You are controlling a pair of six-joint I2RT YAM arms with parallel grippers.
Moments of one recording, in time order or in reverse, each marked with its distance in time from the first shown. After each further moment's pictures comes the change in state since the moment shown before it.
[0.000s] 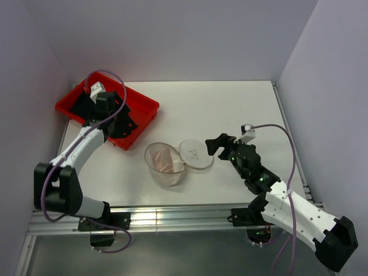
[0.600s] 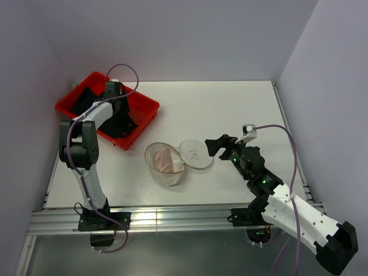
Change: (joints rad) left arm 0.110 0.605 0.449 -0.143 0.060 0.433; right arm -0.001 -0.082 -0.017 0.016 -0.044 -0.040
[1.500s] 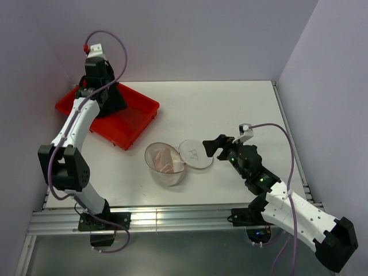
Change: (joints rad) left arm -0.009 -0.274 0.107 0.003 0.014 -0.003; right arm -0.001 0.060 0.000 0.024 -0.042 0.002
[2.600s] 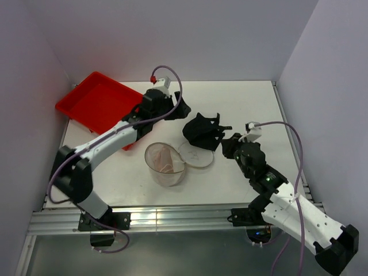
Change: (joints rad) left arm -0.526 -0.041 -0.233 0.207 0.228 -0.330; right arm -0.008 -0.062 0.098 -0.254 0.171 -0.066
